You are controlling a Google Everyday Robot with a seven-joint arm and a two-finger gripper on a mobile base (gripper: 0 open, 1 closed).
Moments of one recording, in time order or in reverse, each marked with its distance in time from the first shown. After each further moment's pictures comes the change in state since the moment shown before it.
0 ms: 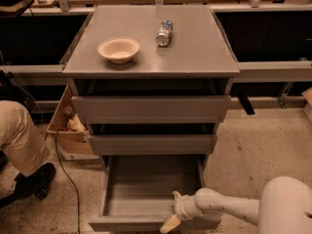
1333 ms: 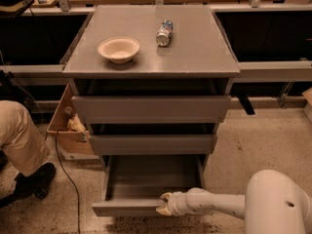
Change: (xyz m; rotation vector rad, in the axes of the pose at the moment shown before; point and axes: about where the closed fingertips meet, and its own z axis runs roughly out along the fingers) arm -0.015 -0.016 0.032 0.081 -0.005 -0.042
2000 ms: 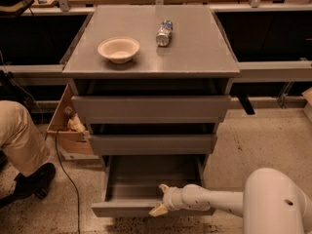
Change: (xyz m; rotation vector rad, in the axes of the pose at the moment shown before) arm -0.039 -0.014 0.007 0.038 -0.052 -0.059
